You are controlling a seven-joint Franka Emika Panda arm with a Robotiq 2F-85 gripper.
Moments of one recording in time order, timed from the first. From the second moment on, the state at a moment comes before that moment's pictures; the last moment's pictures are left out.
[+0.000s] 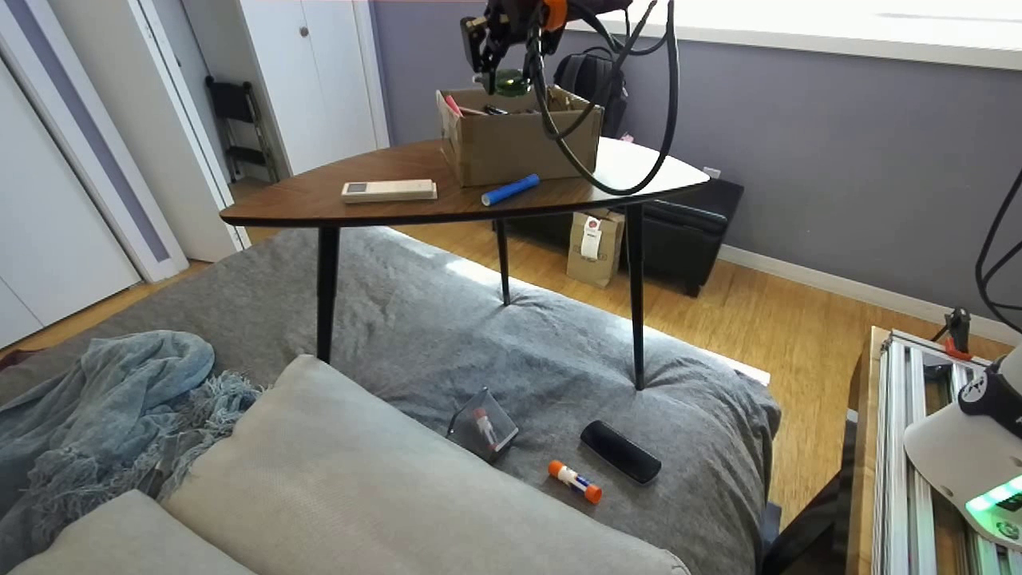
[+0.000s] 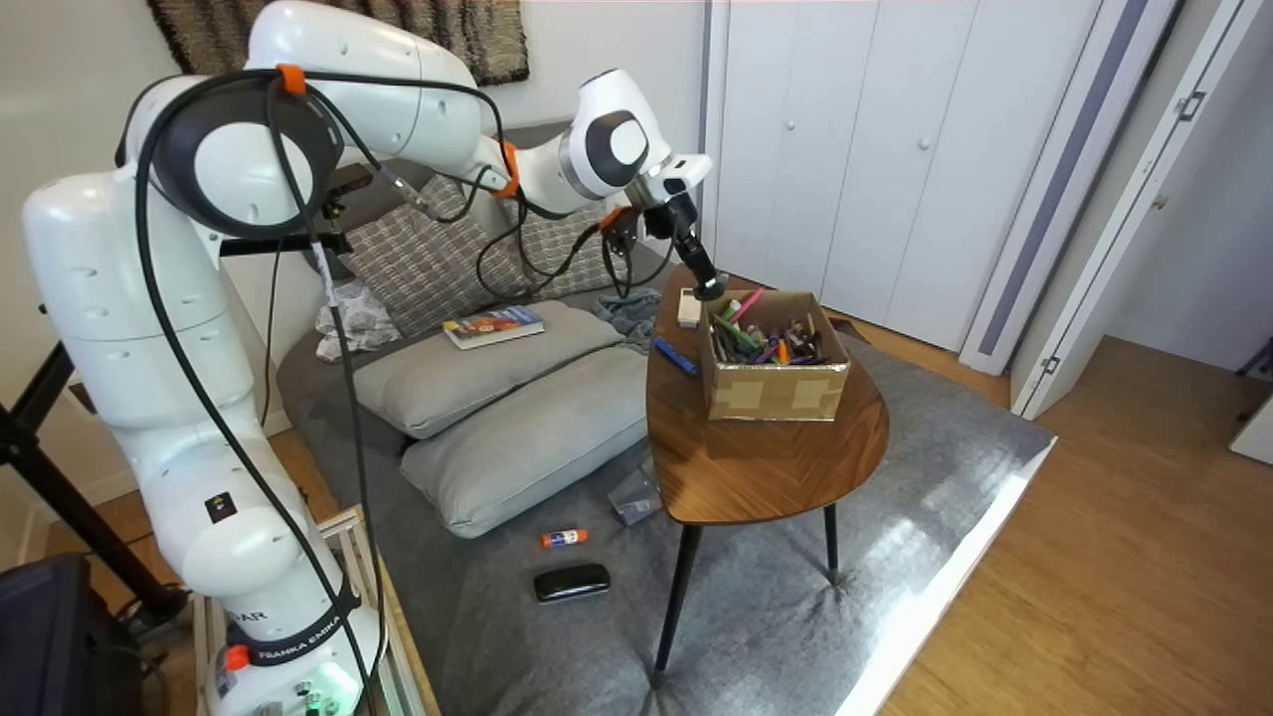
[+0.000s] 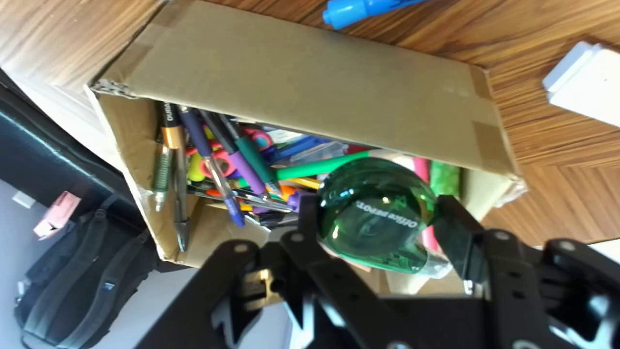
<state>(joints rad) 0.17 0.14 -0.05 -1.82 -0.52 2.26 0.88</state>
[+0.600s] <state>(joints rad) 0.09 0.14 -0.08 -1.89 -0.66 2.29 1.14</state>
